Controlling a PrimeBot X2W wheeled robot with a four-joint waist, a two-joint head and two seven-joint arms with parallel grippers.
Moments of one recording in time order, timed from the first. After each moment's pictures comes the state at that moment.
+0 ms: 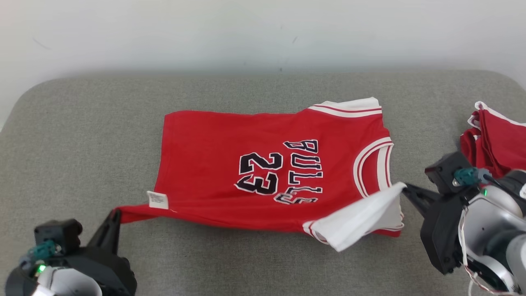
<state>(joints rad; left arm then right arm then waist) -0.10 0.29 -0.22 0.04 -0.39 0.12 0.19 -0.18 -0.48 0.19 -0.31 0.36 0.13 0.83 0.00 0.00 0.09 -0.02</state>
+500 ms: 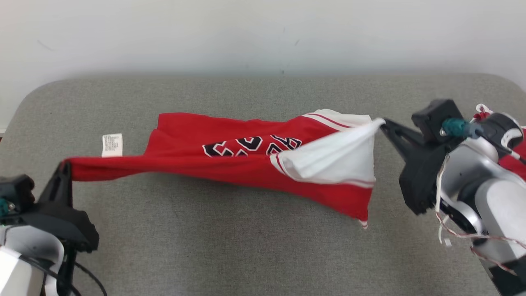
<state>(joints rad) -0.27 0.36 -0.16 0.12 -0.34 0.15 0.16 -0.46 -0.41 0.31 -0.06 0.30 0.13 0.56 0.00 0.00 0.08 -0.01</state>
